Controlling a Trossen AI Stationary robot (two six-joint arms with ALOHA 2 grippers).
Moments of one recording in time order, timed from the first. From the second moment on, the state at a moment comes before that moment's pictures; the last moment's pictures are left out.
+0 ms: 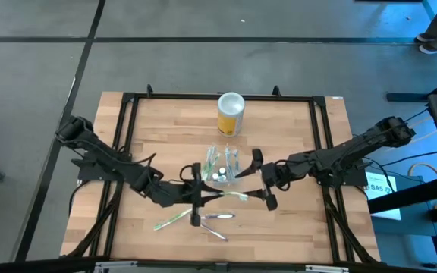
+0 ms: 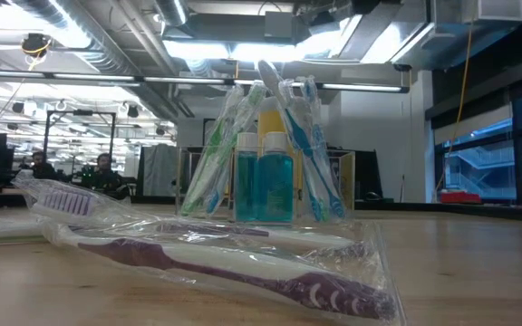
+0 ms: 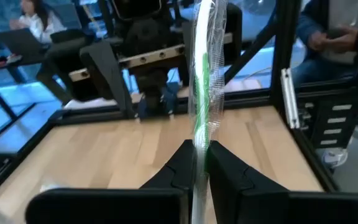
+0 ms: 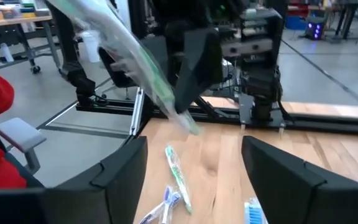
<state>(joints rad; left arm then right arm) -0.53 1.50 1.10 0.14 -0.61 -0.03 0.38 1.28 0.78 0.37 0.12 0.06</state>
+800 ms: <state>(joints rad) -0.37 1.56 1.10 0.27 -0.38 -0.02 0.41 1.28 0.78 0.49 0.11 -0.12</state>
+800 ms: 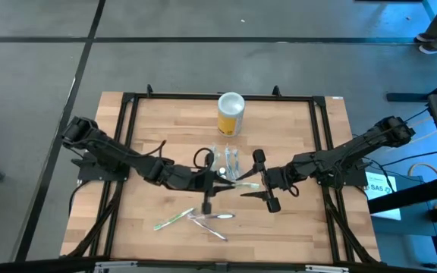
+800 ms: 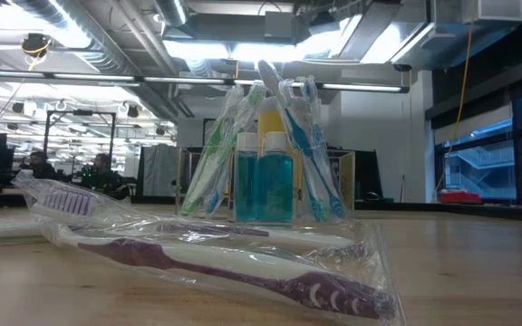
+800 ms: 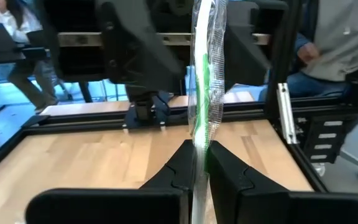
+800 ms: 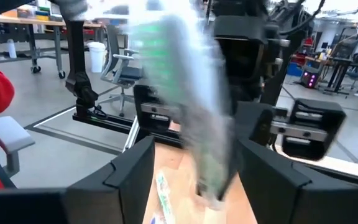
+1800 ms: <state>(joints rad) -0.33 1.56 1.10 0.26 -0.33 -0.04 0.39 1.28 0.78 0.49 0.12 -0.19</state>
